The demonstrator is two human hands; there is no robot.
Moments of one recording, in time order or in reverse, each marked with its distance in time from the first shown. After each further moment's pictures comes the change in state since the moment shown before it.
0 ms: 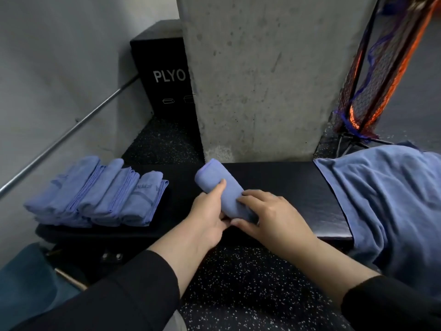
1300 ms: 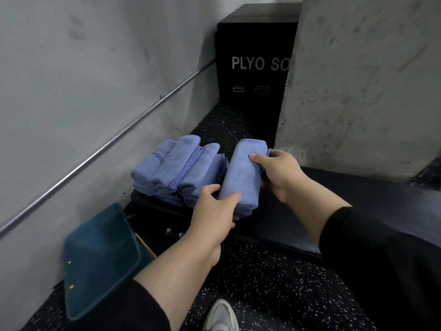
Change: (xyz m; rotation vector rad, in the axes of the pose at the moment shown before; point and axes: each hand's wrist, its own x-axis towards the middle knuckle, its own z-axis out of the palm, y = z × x) left_hand -0.027 0.061 -0.183 0.265 0.383 0.341; right_hand 0.202 -0.133 0.116 1.146 -0.105 0.726
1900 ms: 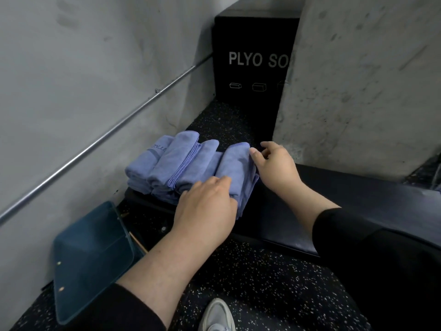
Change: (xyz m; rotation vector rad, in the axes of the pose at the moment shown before) left_hand 0.000 0.024 -0.021 1.293 -0.044 0.508; right_hand 0.017 0.012 -0.001 -0.725 0.142 -0.331
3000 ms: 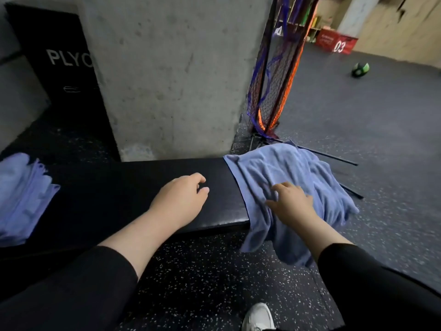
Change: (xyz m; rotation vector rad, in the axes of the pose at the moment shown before) left_hand -0.010 0.309 0.086 -0.325 -0.184 0.449; right_hand -0.205 0.269 -0.354 -0.801 0.047 0.494
